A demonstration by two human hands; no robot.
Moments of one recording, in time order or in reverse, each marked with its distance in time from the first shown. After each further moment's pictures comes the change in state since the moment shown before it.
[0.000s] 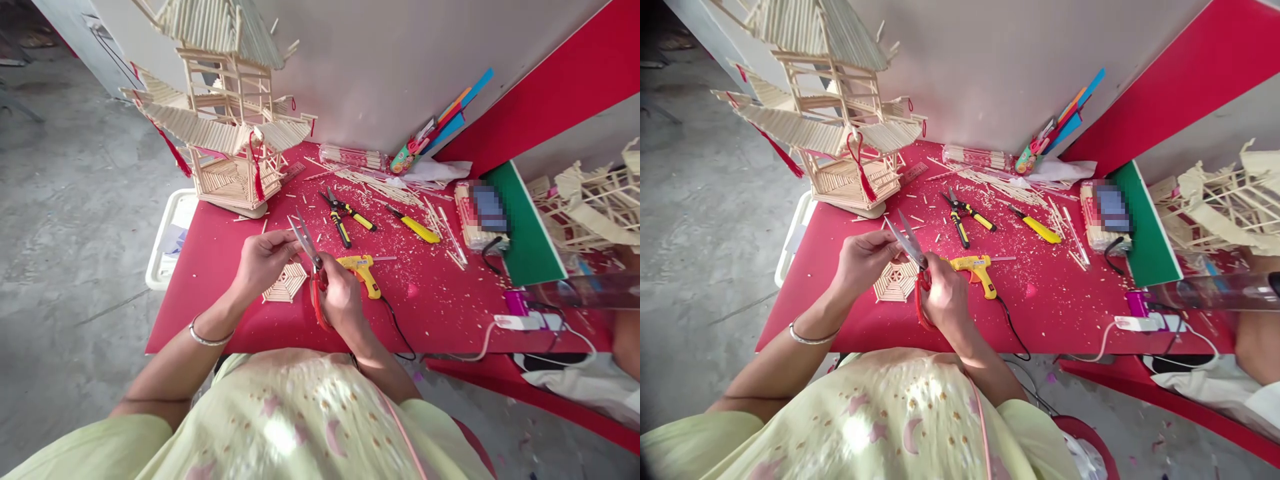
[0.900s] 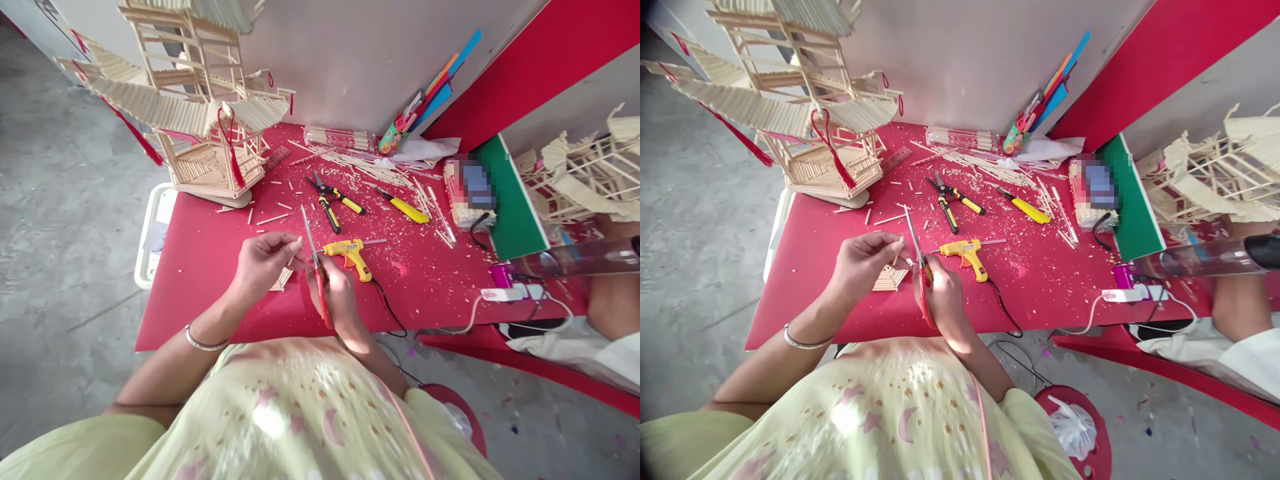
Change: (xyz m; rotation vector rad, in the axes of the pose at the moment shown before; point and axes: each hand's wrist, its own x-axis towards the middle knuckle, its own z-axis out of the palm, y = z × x) left_hand -0.022 -0.004 0.025 -0.211 -0.047 -0.234; right_hand -0.035 0.014 0.005 0.116 -0.016 0.213
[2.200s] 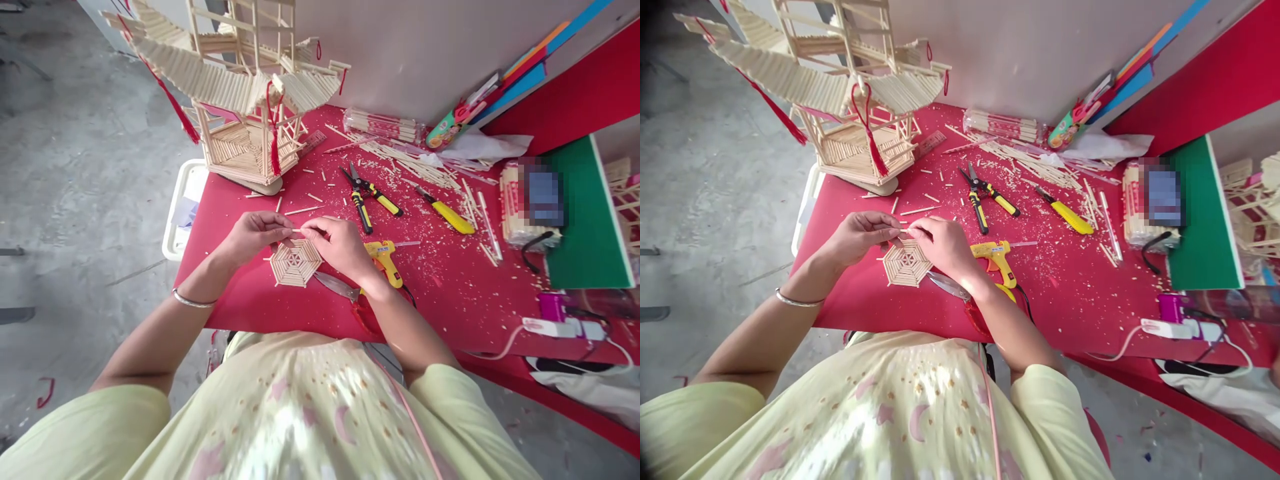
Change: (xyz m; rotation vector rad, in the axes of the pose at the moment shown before) left_hand 0.048 -0.022 -0.098 0.086 -0.151 -0.080; right_hand 0.109 -0.028 0.017 0.144 -0.270 -0.396
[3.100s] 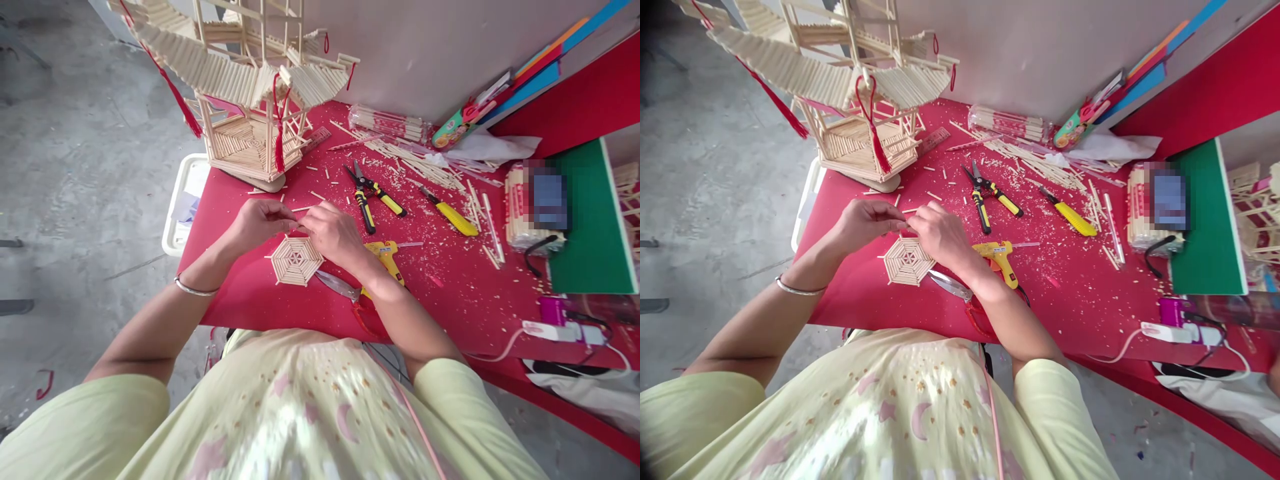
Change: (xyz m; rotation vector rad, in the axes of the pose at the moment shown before) left_hand 0.016 0.013 -0.003 0.401 0.084 0.124; right_hand 0.020 0.017 0.008 -0.483 -0.150 -0.250
